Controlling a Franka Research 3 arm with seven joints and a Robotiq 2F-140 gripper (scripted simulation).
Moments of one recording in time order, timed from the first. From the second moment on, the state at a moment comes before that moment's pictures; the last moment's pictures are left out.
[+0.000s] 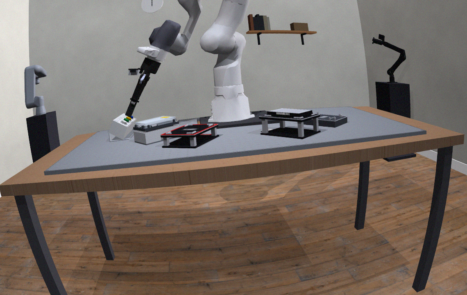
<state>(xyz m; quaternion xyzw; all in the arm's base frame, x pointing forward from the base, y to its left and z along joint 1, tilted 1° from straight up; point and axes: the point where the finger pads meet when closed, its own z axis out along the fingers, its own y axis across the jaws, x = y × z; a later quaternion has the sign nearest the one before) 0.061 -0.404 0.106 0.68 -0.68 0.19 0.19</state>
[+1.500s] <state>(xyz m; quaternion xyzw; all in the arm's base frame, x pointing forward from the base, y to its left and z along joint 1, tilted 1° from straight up) 0.064 -0.406 0.099 0.68 -0.69 0.19 0.18</state>
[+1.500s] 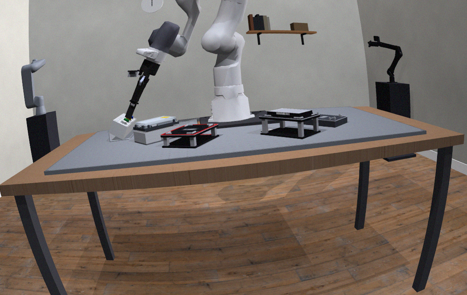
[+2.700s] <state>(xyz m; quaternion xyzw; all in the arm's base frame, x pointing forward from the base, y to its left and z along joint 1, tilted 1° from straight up) 0.064 -0.412 0.091 0.69 -0.68 0.18 0.19</state>
